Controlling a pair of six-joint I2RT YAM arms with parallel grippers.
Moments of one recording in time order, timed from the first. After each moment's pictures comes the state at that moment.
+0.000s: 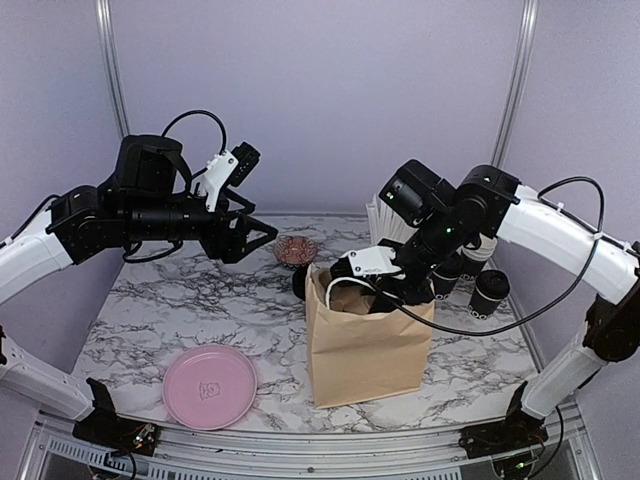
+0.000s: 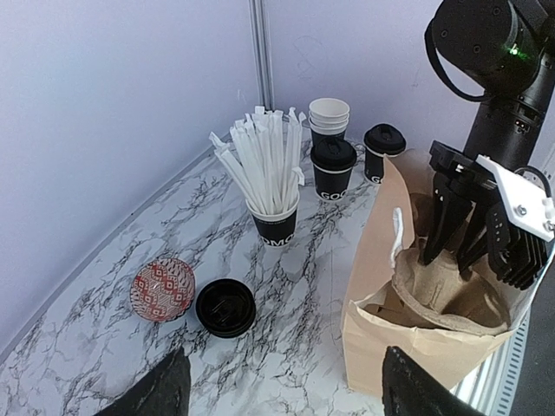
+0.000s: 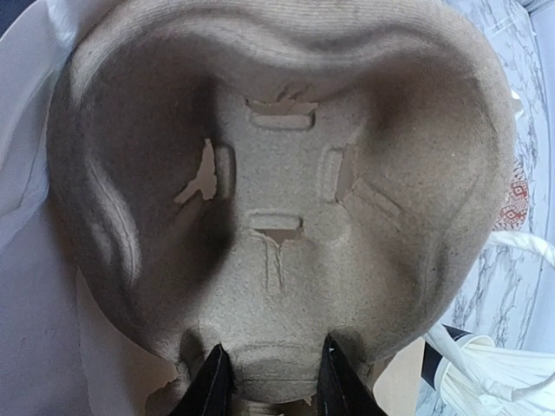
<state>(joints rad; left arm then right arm) -0.91 1.25 1.37 -0.53 0.06 0.07 0.91 1.53 1.62 -1.23 -0.25 -0.82</state>
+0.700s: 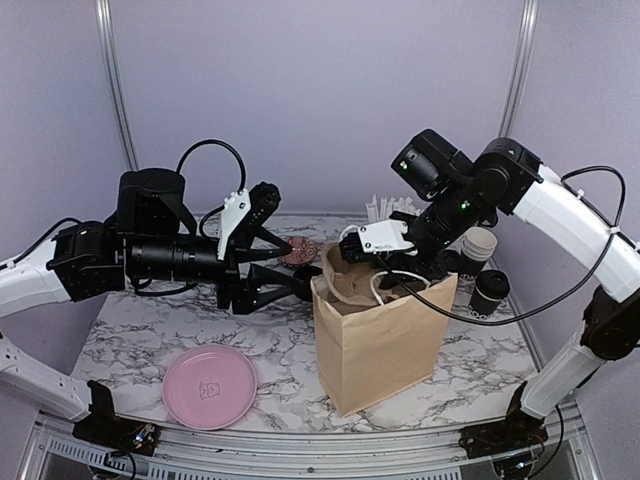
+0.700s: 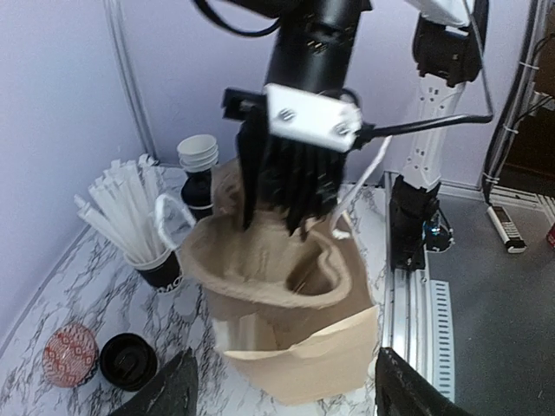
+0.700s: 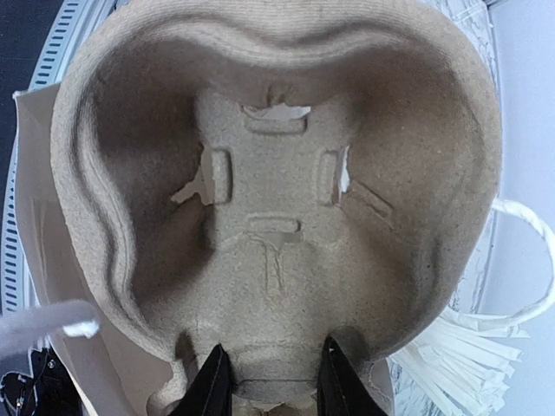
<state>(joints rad) -1.09 1.19 1.21 -0.35 0.20 0.09 0.91 1.55 1.83 -1.35 -0.14 -0.86</state>
